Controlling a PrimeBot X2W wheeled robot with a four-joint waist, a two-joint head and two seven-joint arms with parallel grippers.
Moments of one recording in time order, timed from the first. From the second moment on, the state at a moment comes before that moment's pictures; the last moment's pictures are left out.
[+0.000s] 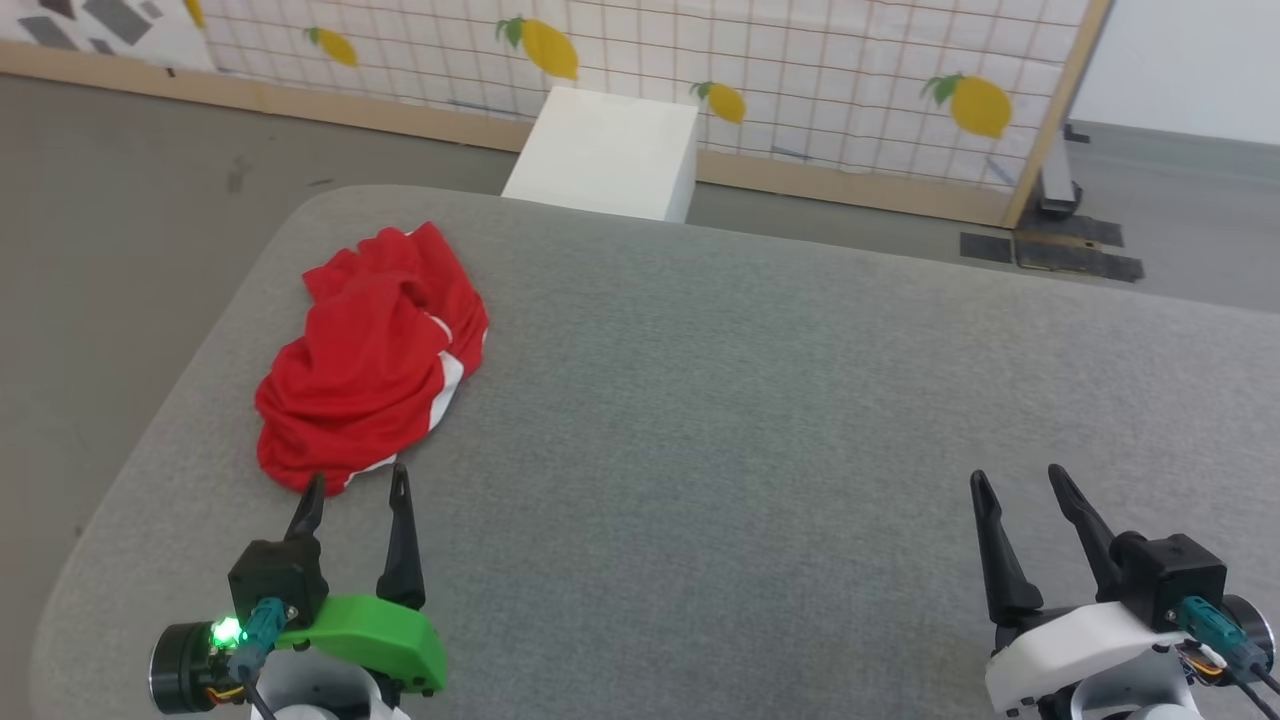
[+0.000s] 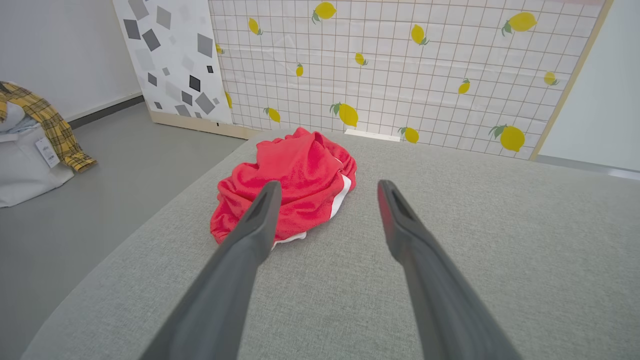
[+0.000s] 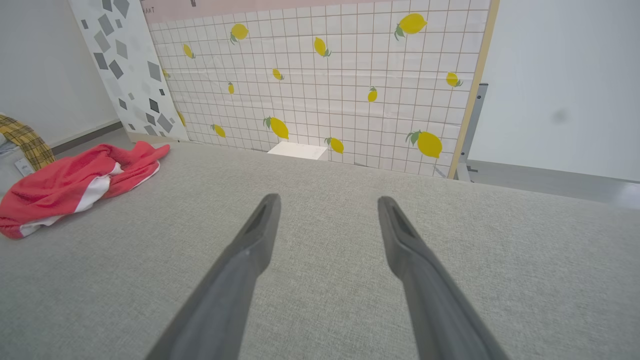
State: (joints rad) left arm 0.01 0.05 0.00 0.05 -0.09 0.02 -0.12; right arm 0.04 -0.05 -0.04 0.07 0.10 0.13 -0.12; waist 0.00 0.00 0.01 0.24
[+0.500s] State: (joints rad) left arm 0.02 0.05 0.00 0.06 -0.11 0.03 -0.15; right arm 0.06 -0.05 -0.04 0.10 0.13 0.13 -0.15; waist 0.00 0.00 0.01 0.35
